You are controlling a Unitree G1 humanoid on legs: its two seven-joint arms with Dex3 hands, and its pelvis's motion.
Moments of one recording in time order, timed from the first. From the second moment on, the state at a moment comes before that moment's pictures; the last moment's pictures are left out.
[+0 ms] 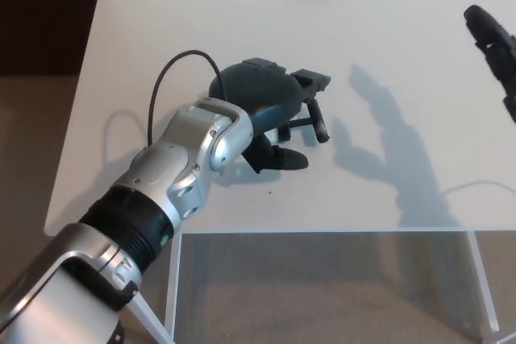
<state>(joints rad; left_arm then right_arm) -0.81 0.22 -0.61 0.67 0.81 -0.02 -0.20 -0.38 -0.21 -0.36 0.08 0.54 0.27 0.29</state>
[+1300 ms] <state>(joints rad) -0.64 0.60 -0.01 -0.16 0.56 -0.01 -0.34 0.00 -0.34 -0.43 -0.60 0.53 0.27 0.31</state>
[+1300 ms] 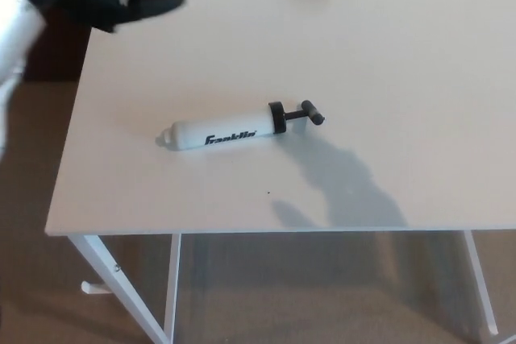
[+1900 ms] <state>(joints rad) -0.09 0.61 0.43 -0.24 0.30 0.00 -0.47 0.31 -0.31 -0.57 -0.64 0.56 0.26 0.34</state>
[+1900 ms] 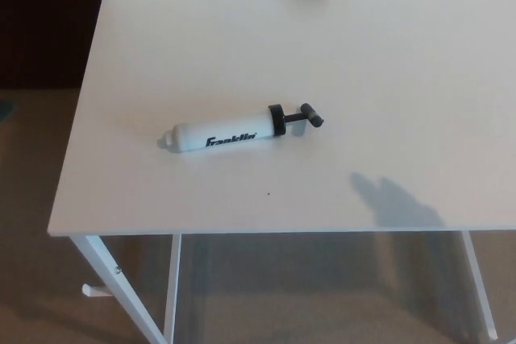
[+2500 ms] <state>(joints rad) 0.46 0.61 0.84 0.20 0.07 -0.01 -0.67 0.70 -0.26 -0.69 -0.35 0.54 0.15 0.46</state>
